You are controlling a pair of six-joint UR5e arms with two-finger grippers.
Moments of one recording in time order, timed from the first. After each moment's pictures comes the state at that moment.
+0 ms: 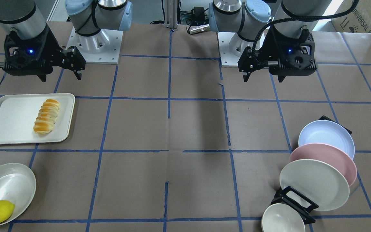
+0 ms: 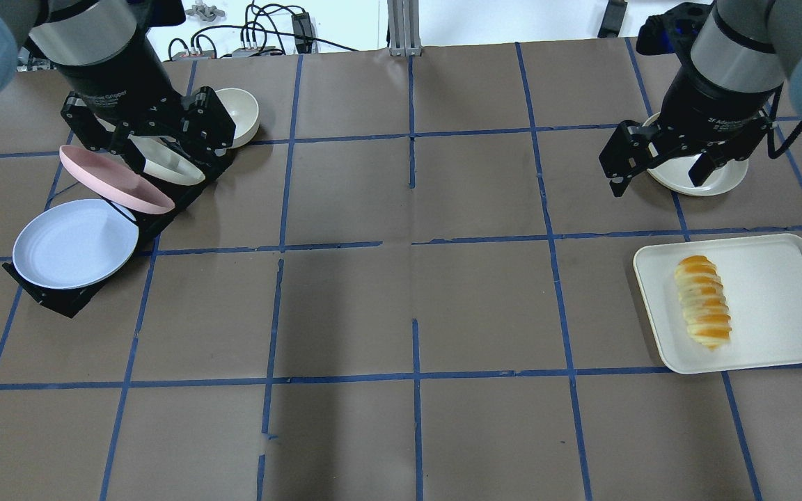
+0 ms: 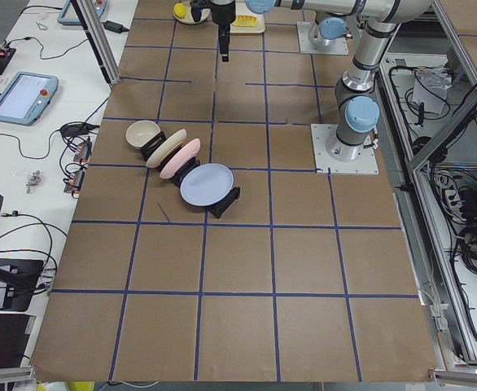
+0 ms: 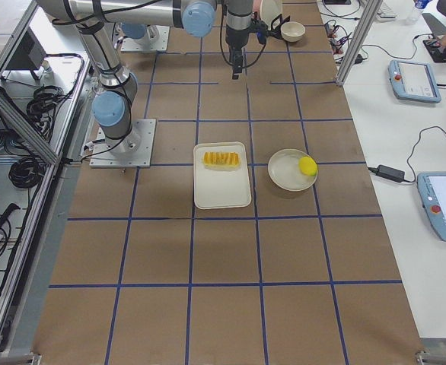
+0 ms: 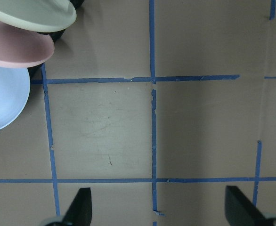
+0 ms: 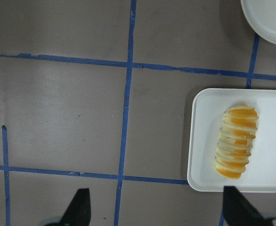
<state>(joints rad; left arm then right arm) -1.58 -1.60 -1.48 -1.68 1.60 0.00 1.48 -1.62 1.66 -1.56 -1.58 -0.19</state>
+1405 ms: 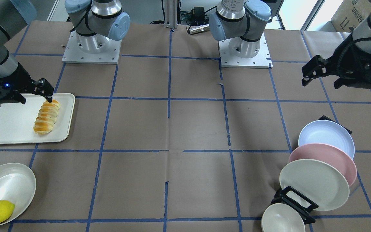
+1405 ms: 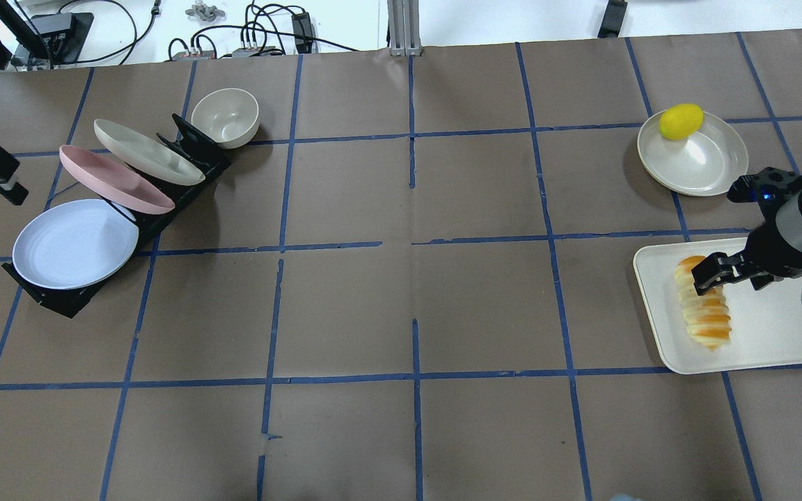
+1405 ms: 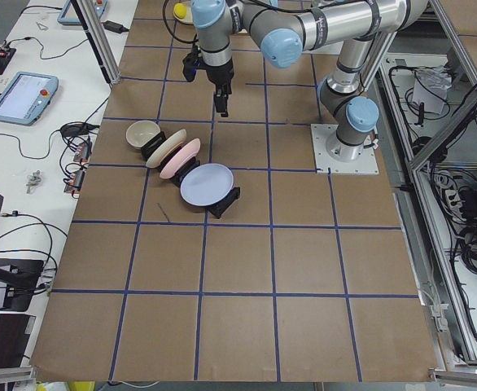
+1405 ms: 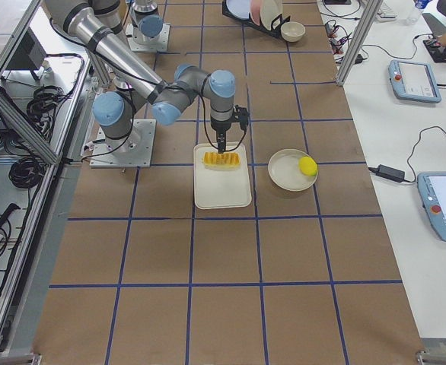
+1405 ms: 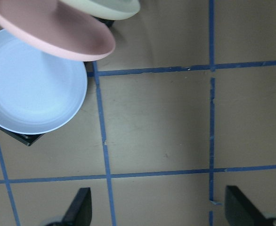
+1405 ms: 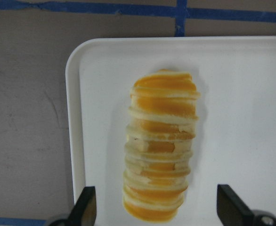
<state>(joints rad) -1.04 -1.61 -1.51 -1.72 1.61 0.64 1.03 -1.58 2.22 -2.18 -1.57 -0.59</state>
